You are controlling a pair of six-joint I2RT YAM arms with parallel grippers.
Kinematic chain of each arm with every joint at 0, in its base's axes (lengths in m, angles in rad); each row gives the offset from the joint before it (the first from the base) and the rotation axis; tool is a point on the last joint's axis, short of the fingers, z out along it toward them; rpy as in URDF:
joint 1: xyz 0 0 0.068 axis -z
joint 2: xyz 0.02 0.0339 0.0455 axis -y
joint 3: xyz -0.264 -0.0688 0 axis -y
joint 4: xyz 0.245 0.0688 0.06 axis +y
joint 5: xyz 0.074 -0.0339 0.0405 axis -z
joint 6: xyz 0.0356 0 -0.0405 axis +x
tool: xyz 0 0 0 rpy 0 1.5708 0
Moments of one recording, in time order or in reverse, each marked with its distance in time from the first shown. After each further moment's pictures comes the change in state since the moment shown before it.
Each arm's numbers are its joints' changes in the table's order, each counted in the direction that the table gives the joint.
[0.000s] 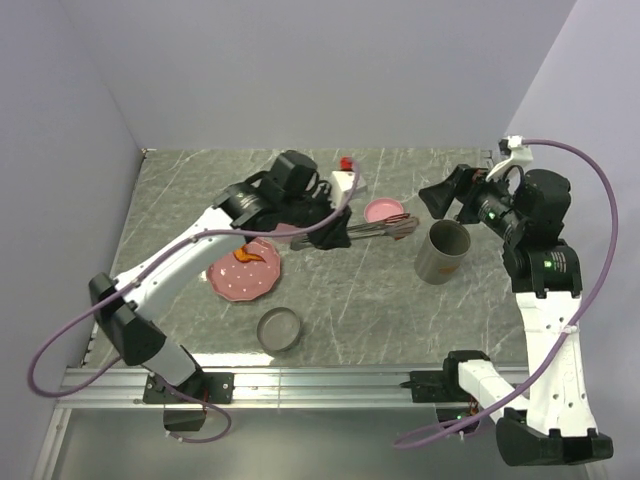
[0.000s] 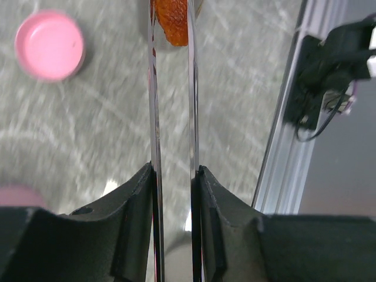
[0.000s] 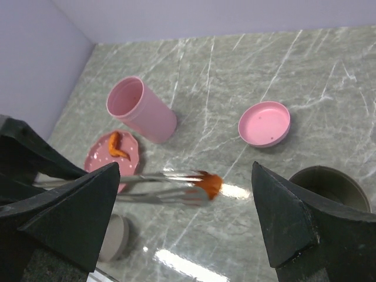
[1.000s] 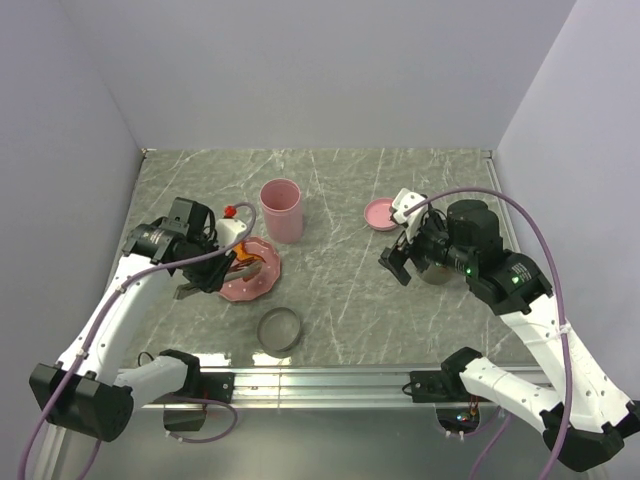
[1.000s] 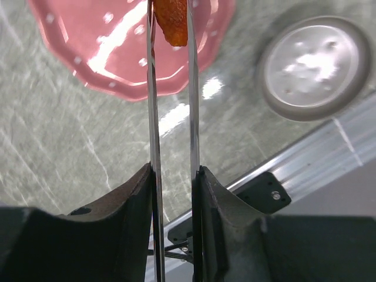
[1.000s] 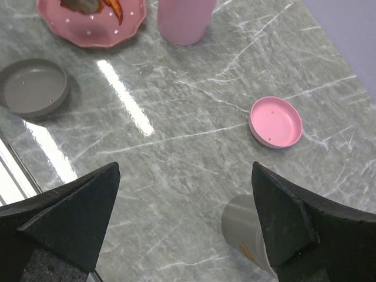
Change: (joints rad) left arm -0.517 0.425 -0.517 0.426 -0.301 0.217; right arm -0.536 0.053 -0.149 0.128 0.176 -0.673
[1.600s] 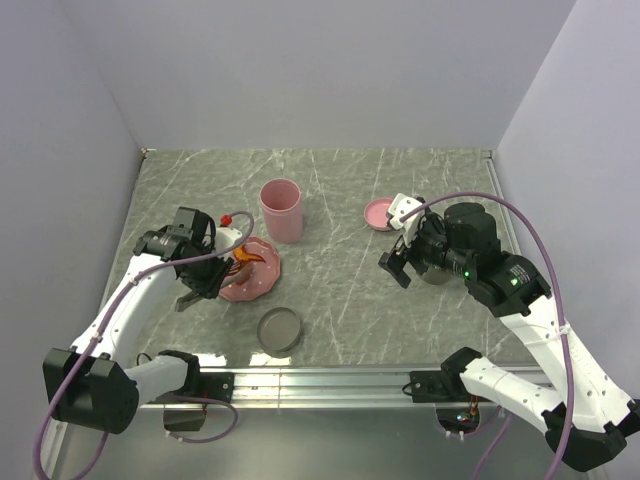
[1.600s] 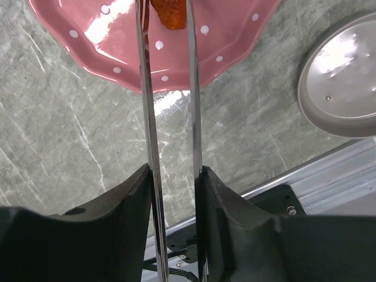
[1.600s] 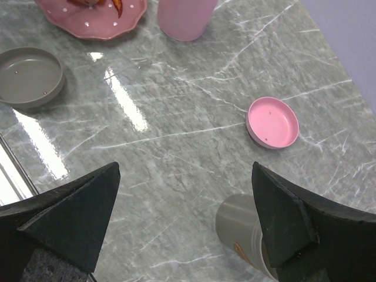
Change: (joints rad) left arm -0.058 -0.035 -0.148 -0.116 -0.045 -0.012; right arm -0.019 0.006 -0.012 0.002 0.019 -0.030
